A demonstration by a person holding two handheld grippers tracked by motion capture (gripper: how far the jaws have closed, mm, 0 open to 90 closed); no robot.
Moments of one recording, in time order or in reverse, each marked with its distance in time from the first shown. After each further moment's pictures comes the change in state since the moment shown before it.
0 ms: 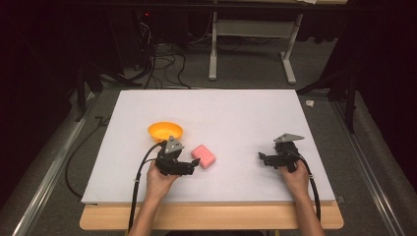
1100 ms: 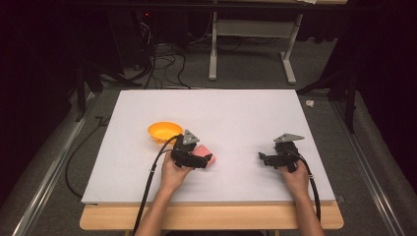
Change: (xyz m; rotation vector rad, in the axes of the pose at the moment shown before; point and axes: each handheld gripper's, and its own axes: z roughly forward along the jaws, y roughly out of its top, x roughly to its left) left arm -0.004 0.014 0.050 0.056 -0.024 0.002; right arm 0.000 0.000 0.000 -0.001 0.000 -0.003
